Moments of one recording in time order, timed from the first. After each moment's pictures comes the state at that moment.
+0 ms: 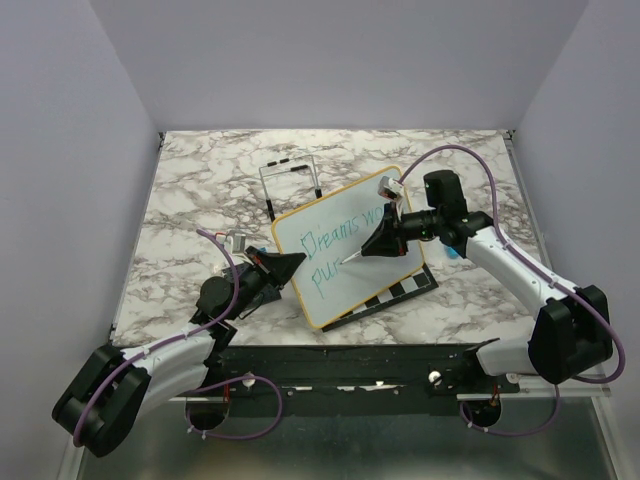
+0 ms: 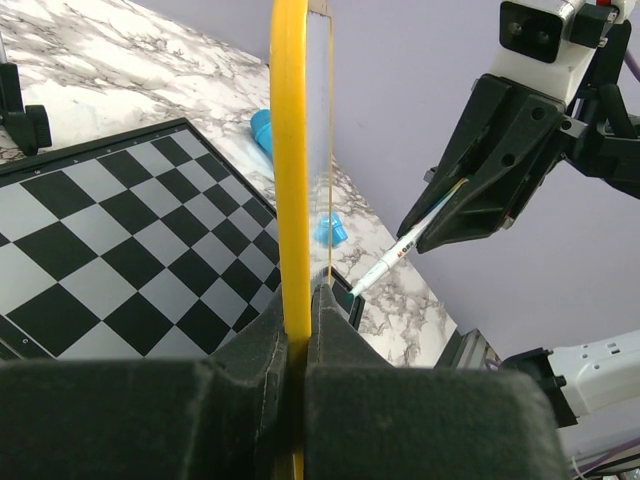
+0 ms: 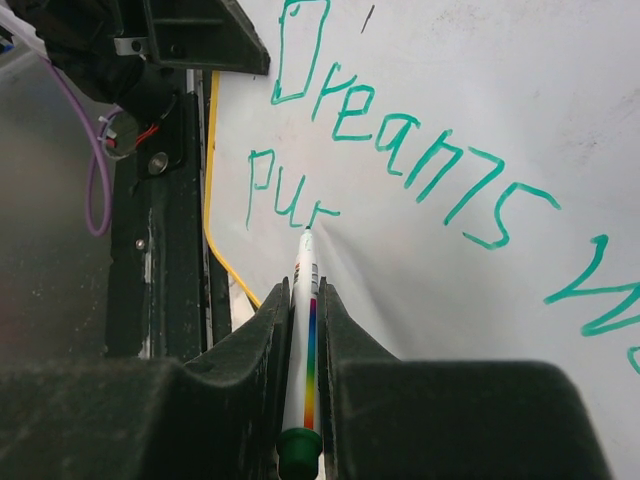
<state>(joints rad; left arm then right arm) -0.57 0.95 0.07 1.05 0.17 -0.79 0.38 1.35 0.98 -0.32 -1.06 -0.27</state>
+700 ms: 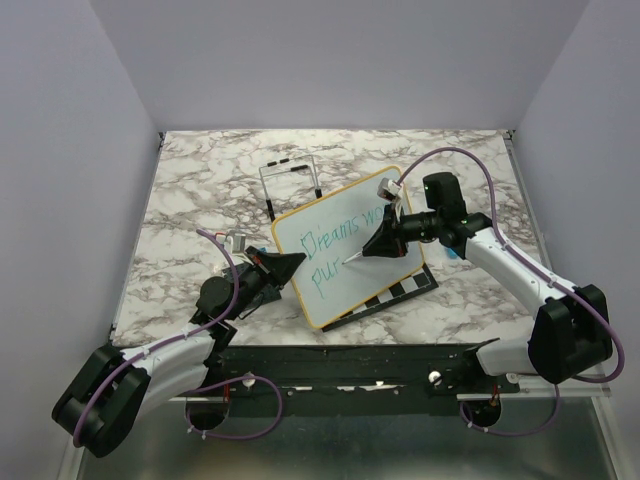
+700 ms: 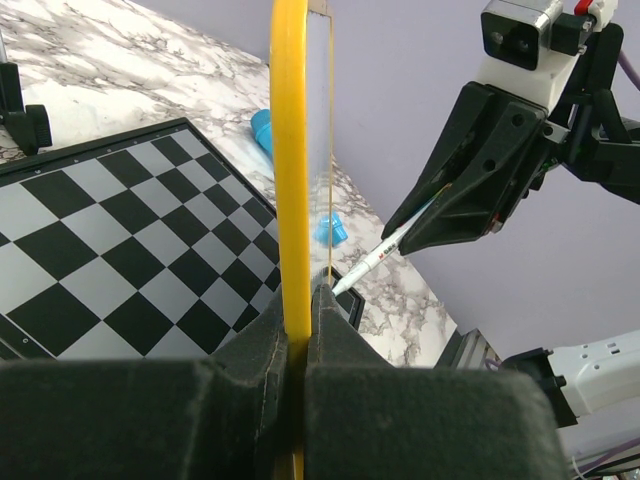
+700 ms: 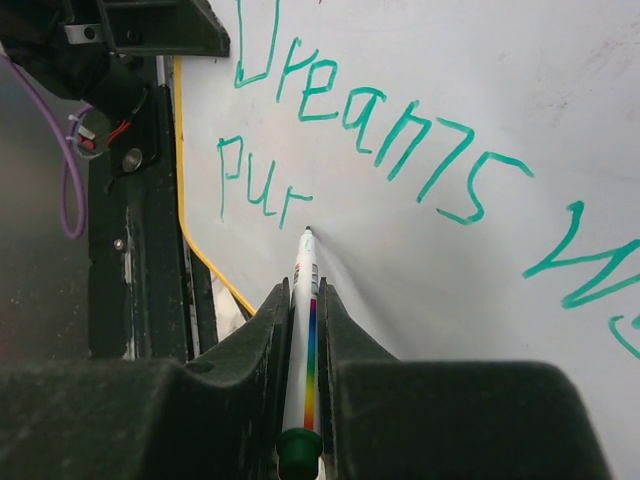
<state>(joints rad) -0.57 0.94 0.07 1.05 0.17 -0.79 0.38 1.36 0.96 -0.32 -1.00 -0.27</state>
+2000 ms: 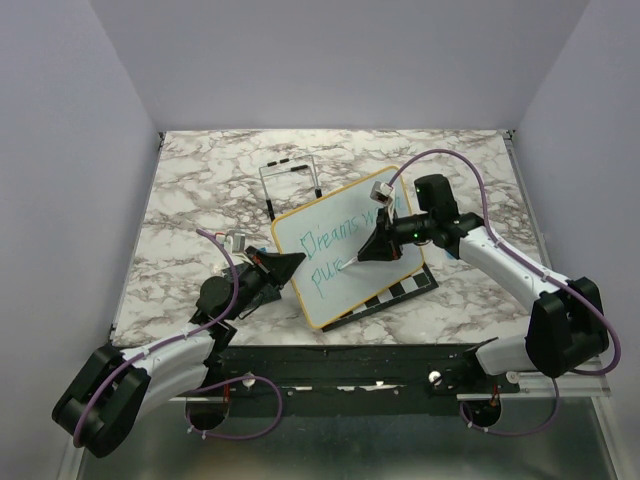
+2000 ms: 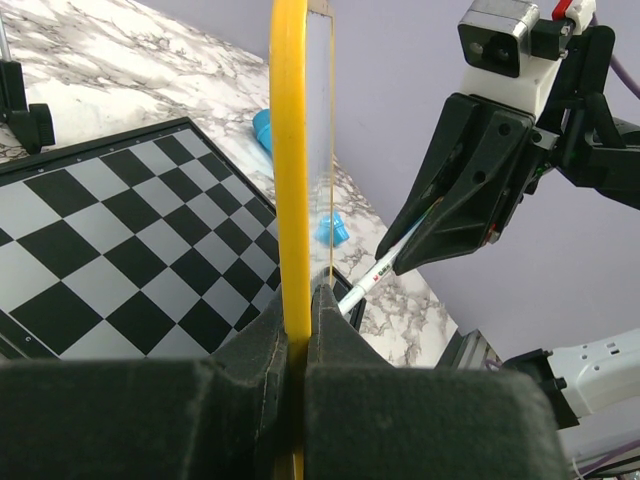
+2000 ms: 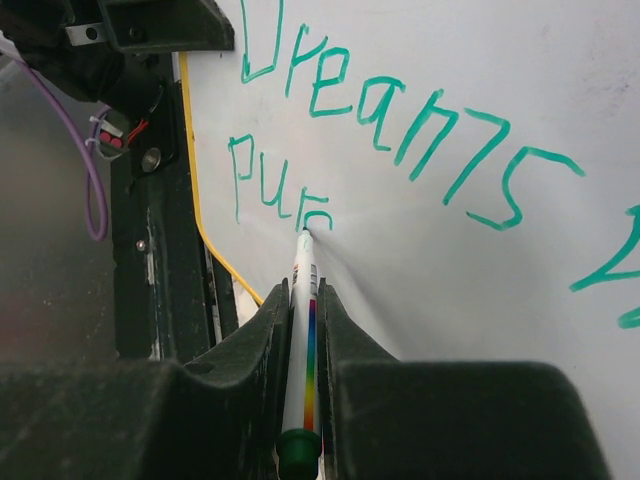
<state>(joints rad) -0.57 0.94 0.07 1.05 0.17 -0.79 0.42 1.39 0.96 -0.31 -0.98 -0.20</state>
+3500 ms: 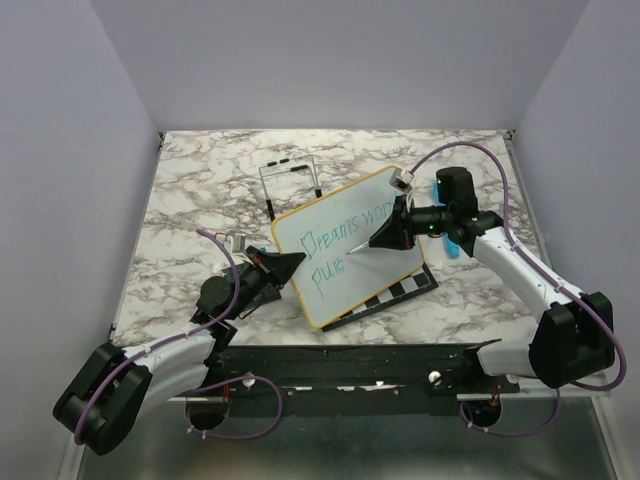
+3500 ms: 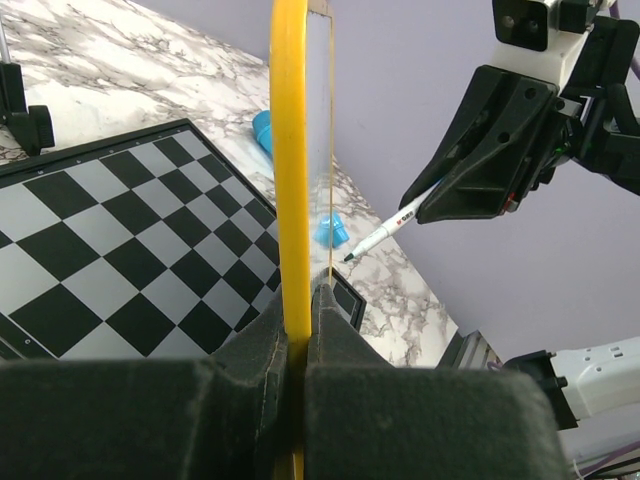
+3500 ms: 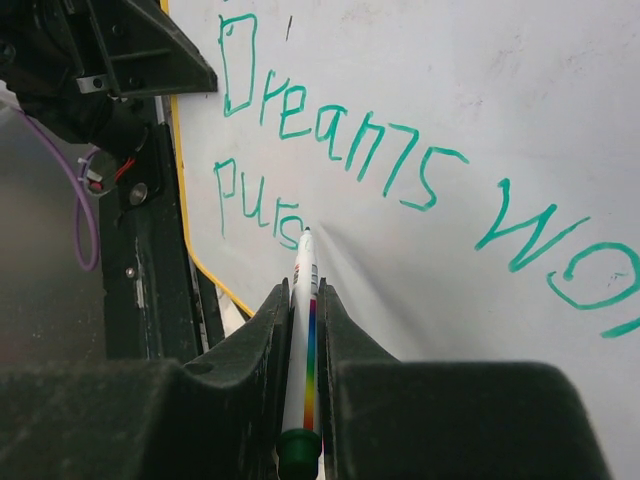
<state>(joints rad) -0.57 0.96 0.07 1.06 0.17 -0.79 0.32 1.33 0.98 -0.31 -1.00 -0.17</state>
